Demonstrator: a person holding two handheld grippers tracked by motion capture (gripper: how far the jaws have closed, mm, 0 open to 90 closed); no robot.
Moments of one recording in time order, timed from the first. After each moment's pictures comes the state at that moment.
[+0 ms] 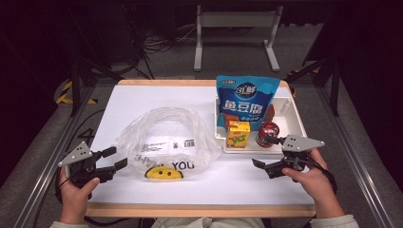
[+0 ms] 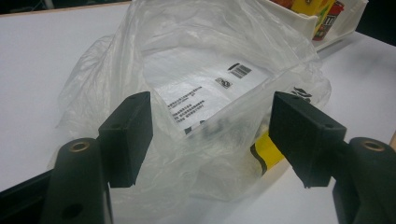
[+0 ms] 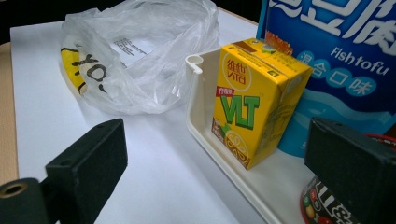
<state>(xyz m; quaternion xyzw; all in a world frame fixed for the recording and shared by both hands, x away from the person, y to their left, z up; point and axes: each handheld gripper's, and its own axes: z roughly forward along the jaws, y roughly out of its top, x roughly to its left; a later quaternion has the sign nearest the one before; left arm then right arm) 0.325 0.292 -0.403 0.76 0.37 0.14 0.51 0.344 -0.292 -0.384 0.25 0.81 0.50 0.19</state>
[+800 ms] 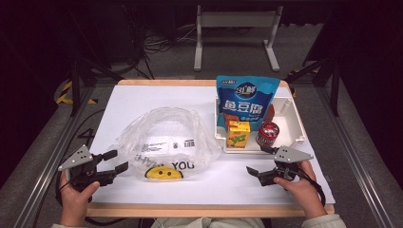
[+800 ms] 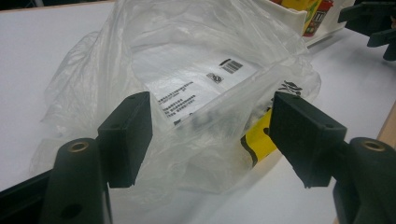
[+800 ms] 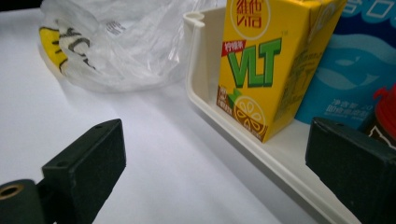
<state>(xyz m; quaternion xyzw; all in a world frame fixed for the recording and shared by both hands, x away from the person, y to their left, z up) 0.319 0.290 -0.409 0.76 0.36 0.13 0.52 0.339 -0.285 -0.433 0.27 0.80 0.49 0.20</state>
